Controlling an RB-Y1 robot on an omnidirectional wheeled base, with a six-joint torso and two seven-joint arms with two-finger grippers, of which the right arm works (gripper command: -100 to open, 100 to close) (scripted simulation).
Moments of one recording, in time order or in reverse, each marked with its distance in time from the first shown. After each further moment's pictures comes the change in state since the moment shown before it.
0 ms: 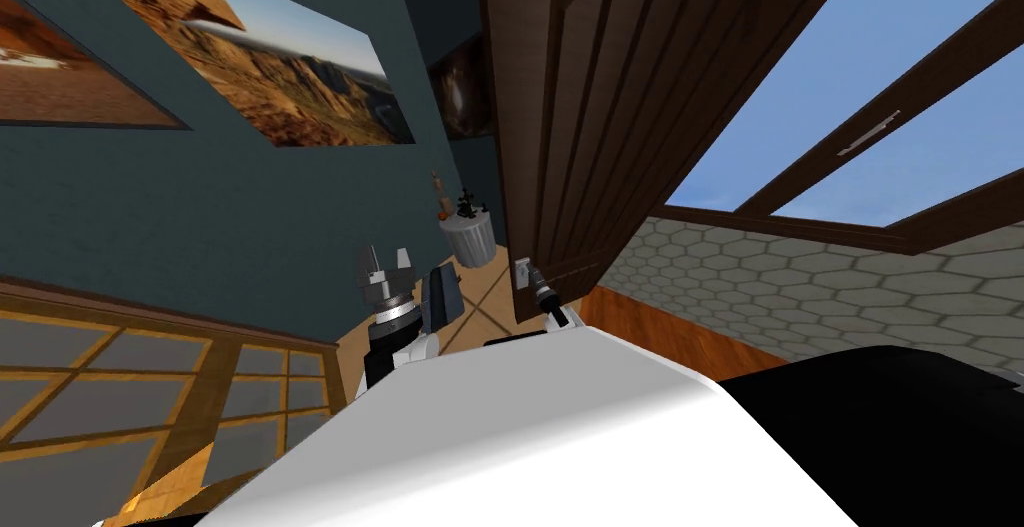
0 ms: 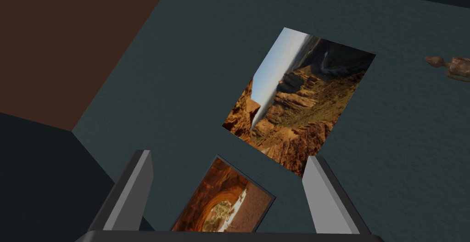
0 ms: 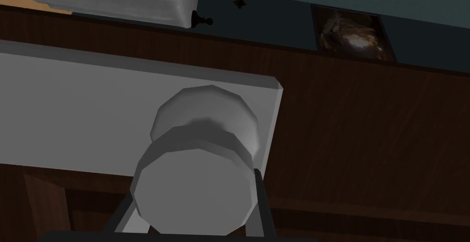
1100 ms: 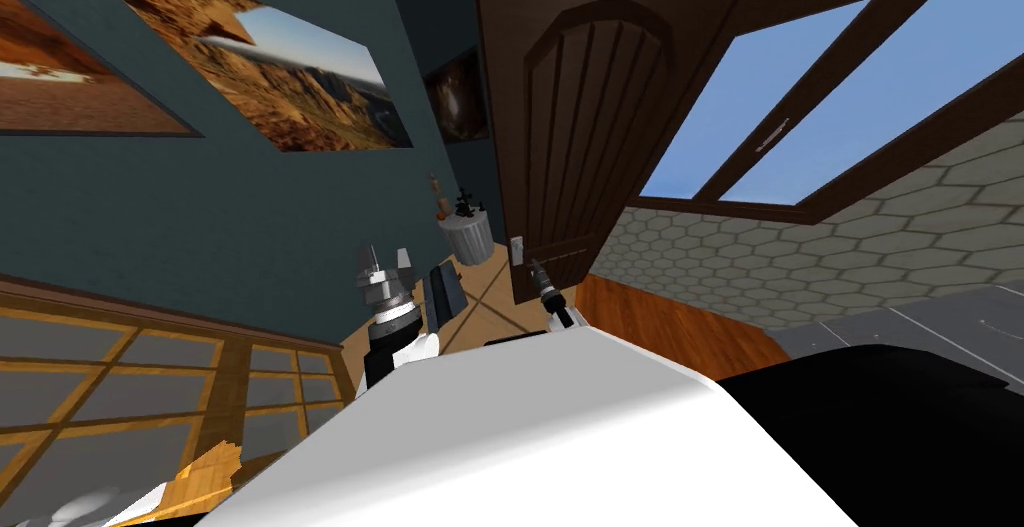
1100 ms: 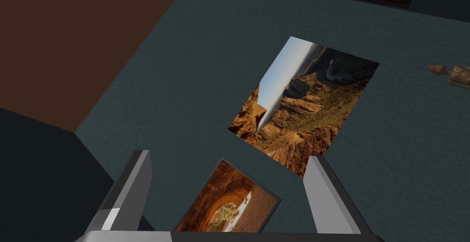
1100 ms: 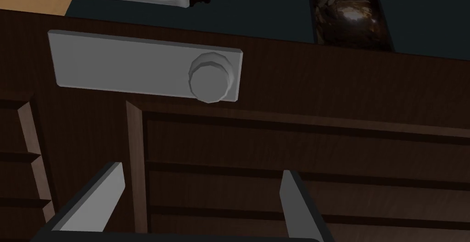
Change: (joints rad) arm 0.030 -0.010 -0.030 -0.042 -0.018 0.006 -0.024
